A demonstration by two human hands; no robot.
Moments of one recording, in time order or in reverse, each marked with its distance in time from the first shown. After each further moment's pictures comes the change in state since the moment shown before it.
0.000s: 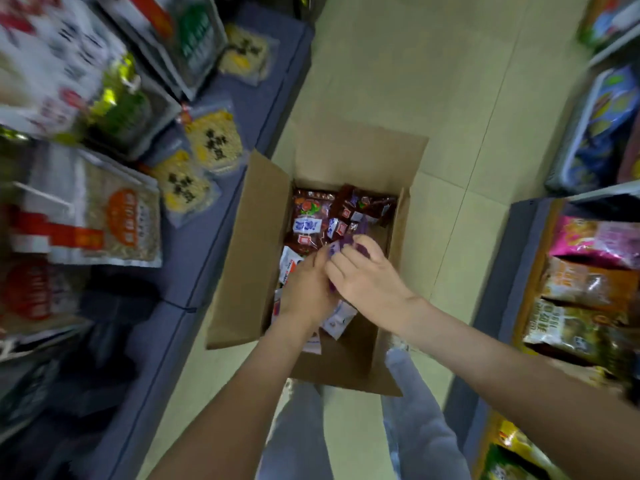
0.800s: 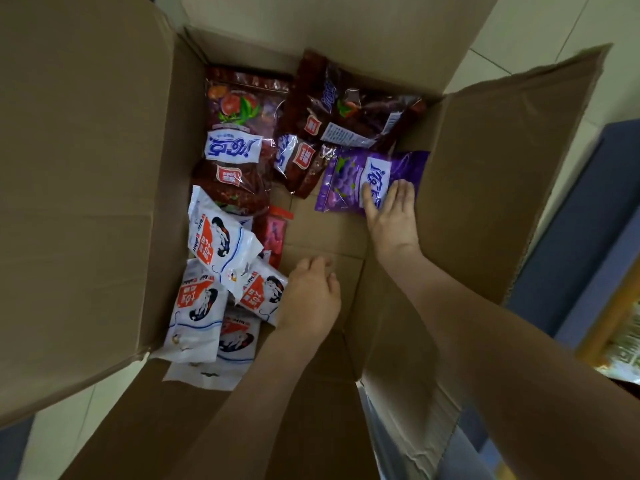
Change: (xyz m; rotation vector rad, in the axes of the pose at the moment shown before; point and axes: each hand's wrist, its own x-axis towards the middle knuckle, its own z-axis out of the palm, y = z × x) left_hand 0.148 -0.047 0.263 -0.227 -0.199 -0.312; right_hand -0.121 0.028 0.392 -0.146 -1.110 0.218
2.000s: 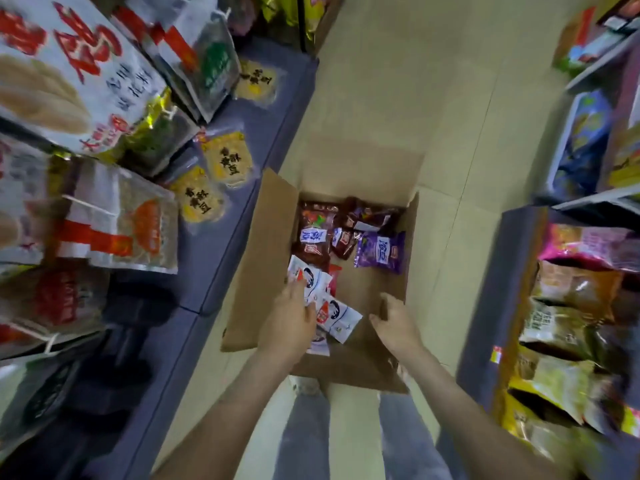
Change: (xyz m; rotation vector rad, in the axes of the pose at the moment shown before) left_hand -0.281 0.003 -0.245 0.109 0.242 0.158; right_hand -0.333 0.009 -0.219 1.533 -0.075 0.305
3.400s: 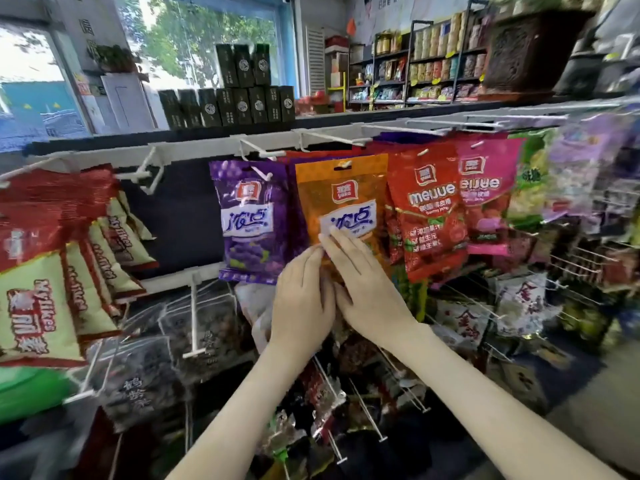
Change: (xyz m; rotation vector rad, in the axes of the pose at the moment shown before) left_hand -0.773 -0.351 -0.374 0.178 1.694 0.312; right_hand -0.862 -0.297 0.321 -0.276 0.419 -2.209
